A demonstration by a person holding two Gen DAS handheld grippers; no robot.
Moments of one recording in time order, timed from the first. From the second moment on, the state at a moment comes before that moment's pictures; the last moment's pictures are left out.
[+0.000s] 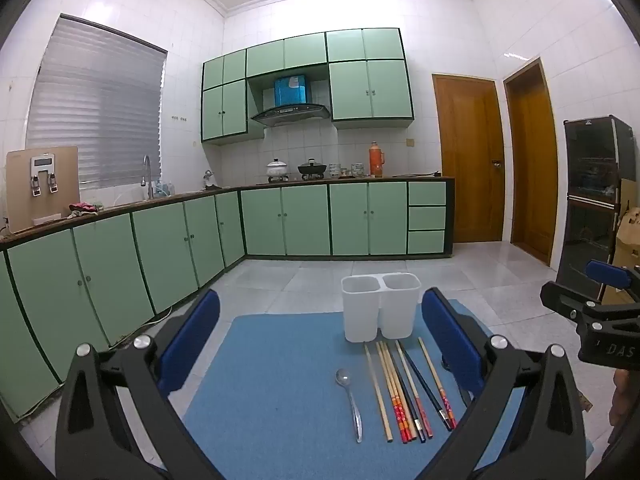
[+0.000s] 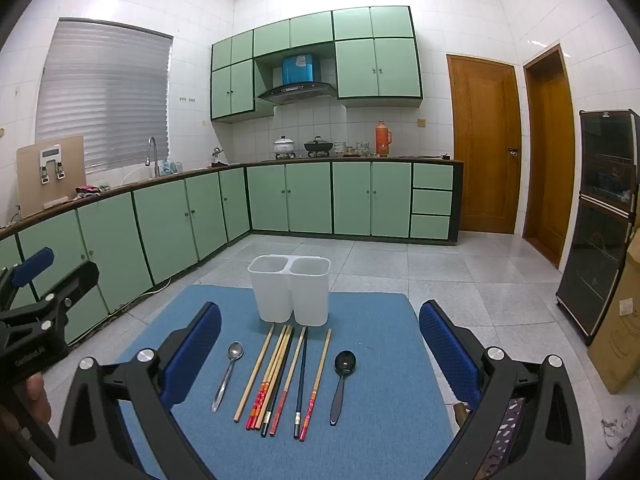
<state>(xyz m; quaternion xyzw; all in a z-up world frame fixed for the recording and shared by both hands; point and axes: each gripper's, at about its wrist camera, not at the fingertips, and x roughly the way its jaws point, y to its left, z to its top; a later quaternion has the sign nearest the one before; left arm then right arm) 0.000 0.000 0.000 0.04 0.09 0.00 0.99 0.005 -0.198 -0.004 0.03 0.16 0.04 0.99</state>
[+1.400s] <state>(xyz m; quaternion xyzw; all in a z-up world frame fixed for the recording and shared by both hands) -0.006 0.008 -0.001 0.03 0.09 0.00 1.00 0.005 -0.196 -0.004 0.03 0.15 0.04 0.99</state>
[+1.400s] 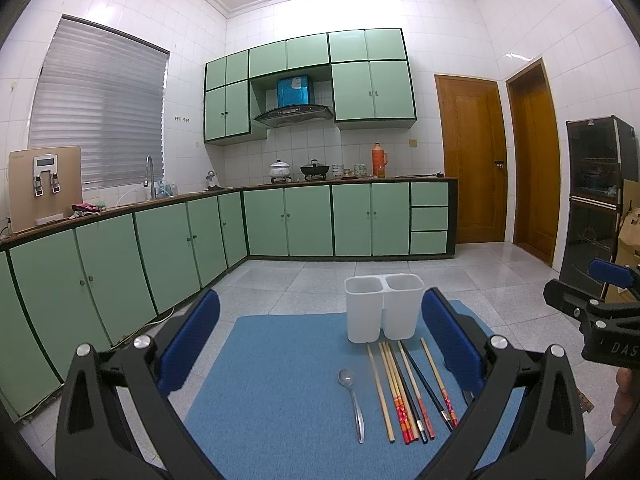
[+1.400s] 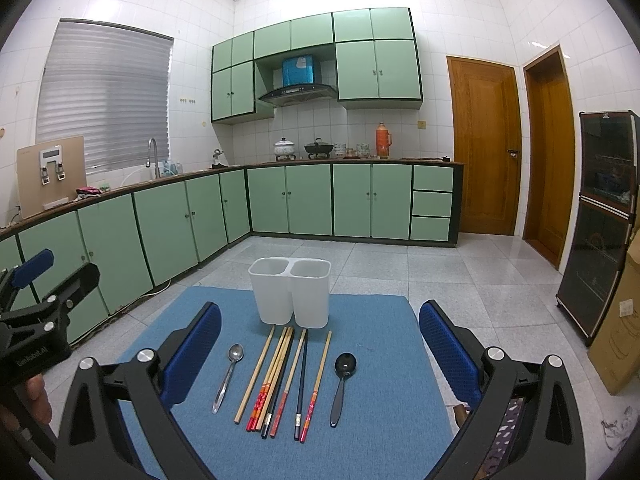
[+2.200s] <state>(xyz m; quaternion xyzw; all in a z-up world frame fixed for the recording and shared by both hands) -0.010 0.017 0.013 0.04 0.09 0.00 1.00 0.004 -0.193 0.000 0.03 0.15 0.04 0.99</state>
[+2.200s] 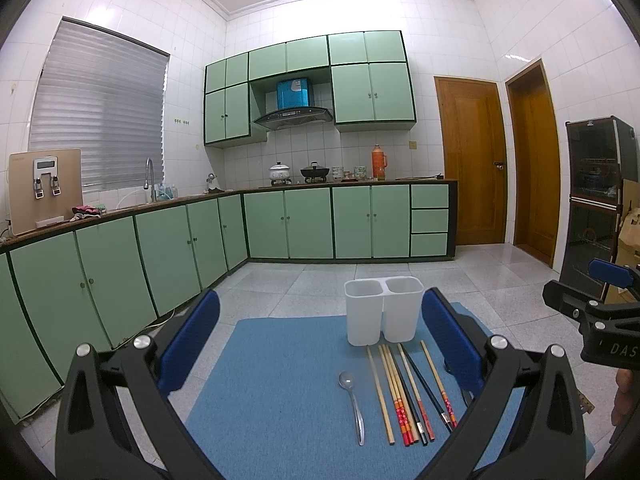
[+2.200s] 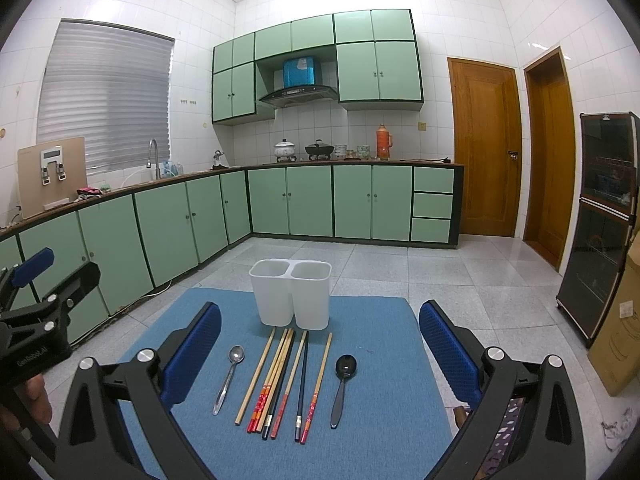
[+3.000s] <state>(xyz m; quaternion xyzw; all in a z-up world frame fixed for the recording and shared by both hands) -0.011 0.018 0.015 0.04 0.09 0.00 1.00 0.004 -0.192 0.004 0.03 0.15 0.04 0.99</state>
